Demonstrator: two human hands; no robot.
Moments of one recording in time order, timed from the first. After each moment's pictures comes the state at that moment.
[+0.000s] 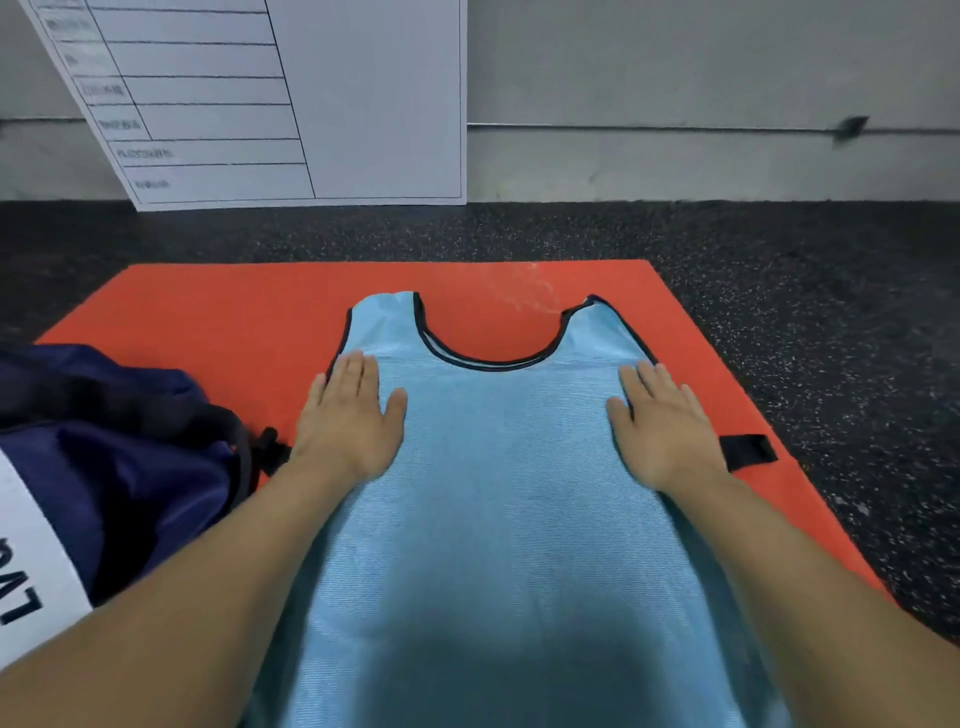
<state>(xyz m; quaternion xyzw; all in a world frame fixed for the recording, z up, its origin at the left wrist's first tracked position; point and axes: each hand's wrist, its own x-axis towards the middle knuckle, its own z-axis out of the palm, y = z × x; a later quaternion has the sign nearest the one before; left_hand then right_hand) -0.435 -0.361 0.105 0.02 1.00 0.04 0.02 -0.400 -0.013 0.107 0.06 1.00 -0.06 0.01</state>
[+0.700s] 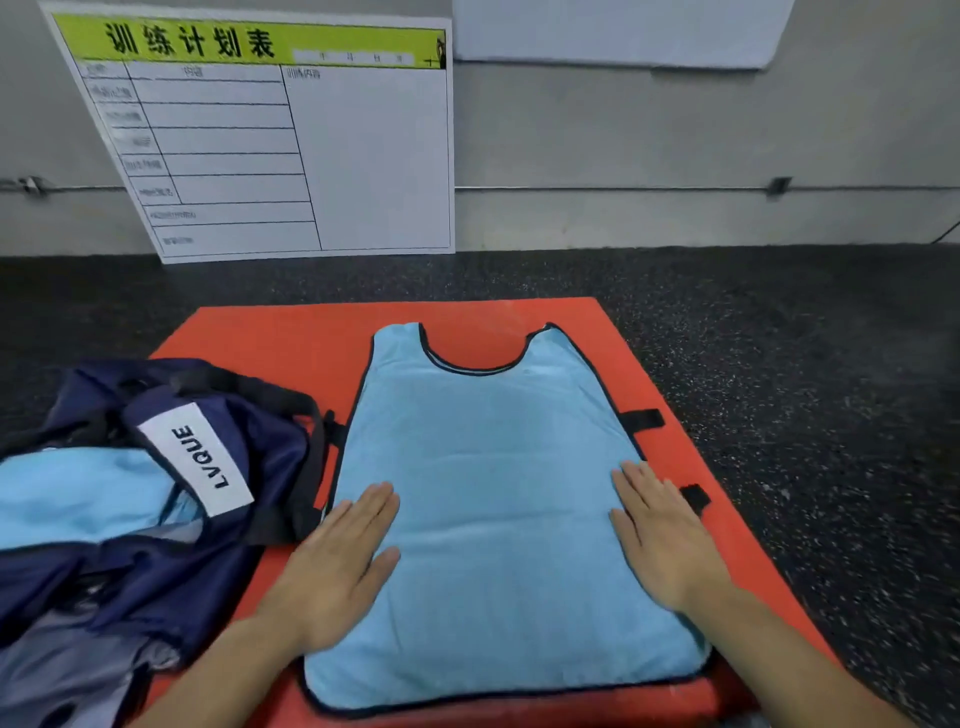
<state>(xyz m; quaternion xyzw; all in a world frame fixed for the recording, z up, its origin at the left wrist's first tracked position) -0.211 -0.418 0.097 0.26 0.96 0.09 -0.04 -0.192 0.004 0.115 -0.03 1.00 -0.06 -0.02</state>
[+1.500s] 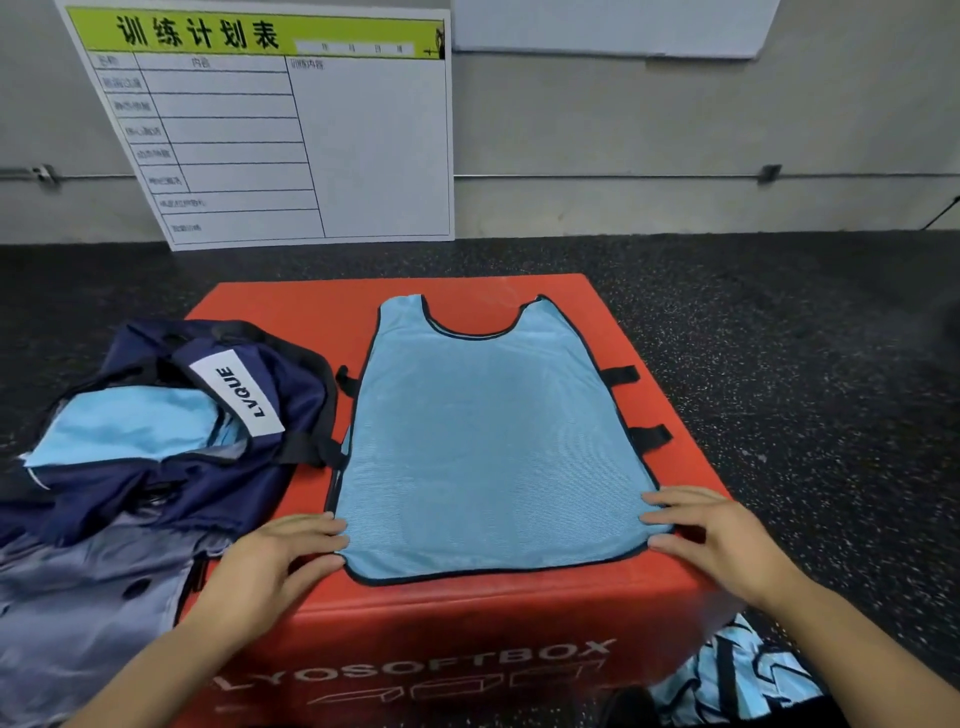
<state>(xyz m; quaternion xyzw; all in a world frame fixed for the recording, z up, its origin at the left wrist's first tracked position) -0.100 -0.481 0.118 0.23 0.93 0.27 -0.08 -0.070 0.067 0.133 -0.12 0.96 -0.25 -0.07</state>
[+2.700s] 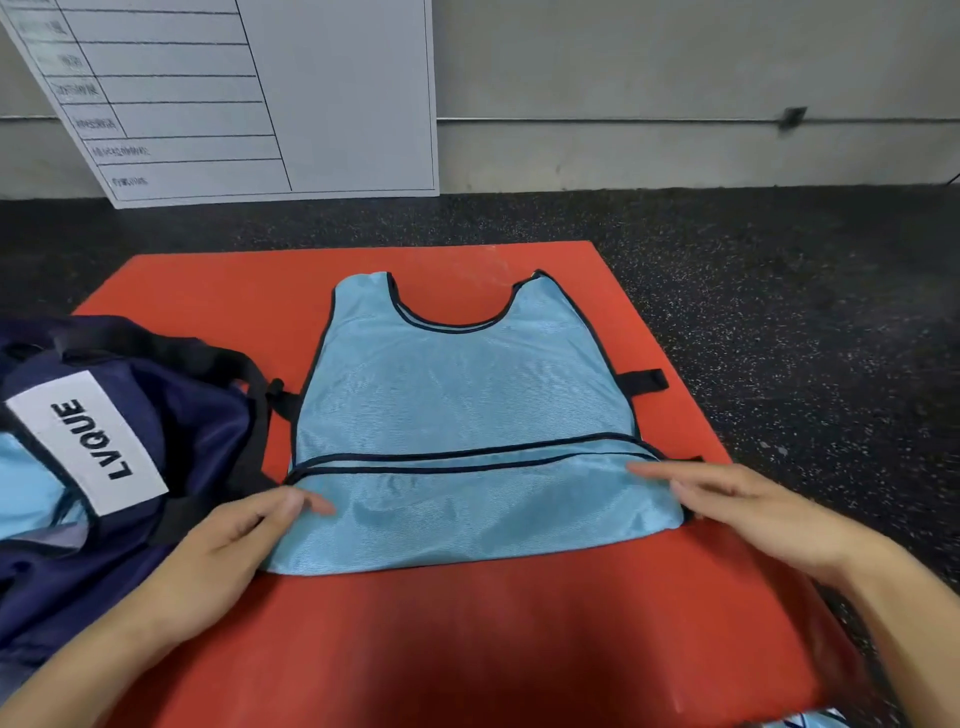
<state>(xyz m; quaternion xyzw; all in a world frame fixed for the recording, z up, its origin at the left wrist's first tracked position) -0.198 -0.423 0.155 0.09 0.85 0.51 0.07 -0.178 0.063 0.180 -0.05 0.86 -0.48 0.18</state>
